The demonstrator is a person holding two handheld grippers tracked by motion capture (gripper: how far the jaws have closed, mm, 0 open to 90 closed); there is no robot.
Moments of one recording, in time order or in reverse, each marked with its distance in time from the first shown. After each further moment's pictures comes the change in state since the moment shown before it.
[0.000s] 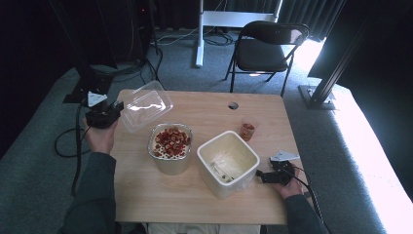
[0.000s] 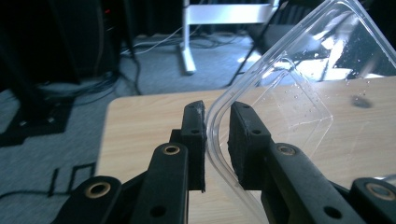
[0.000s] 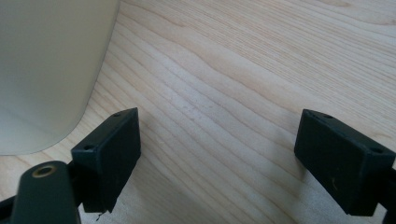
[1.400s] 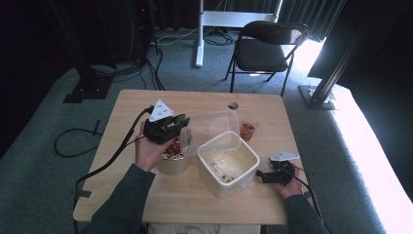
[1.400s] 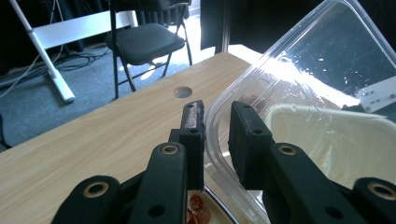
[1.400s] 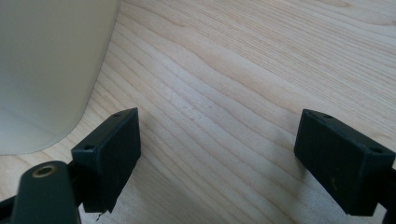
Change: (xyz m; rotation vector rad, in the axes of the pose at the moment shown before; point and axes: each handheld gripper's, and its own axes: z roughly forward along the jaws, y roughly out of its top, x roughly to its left) left arm -0.176 0.019 -0.026 0.017 -0.439 0.276; right arm -0.001 0.000 0.000 0.000 0.003 -0.003
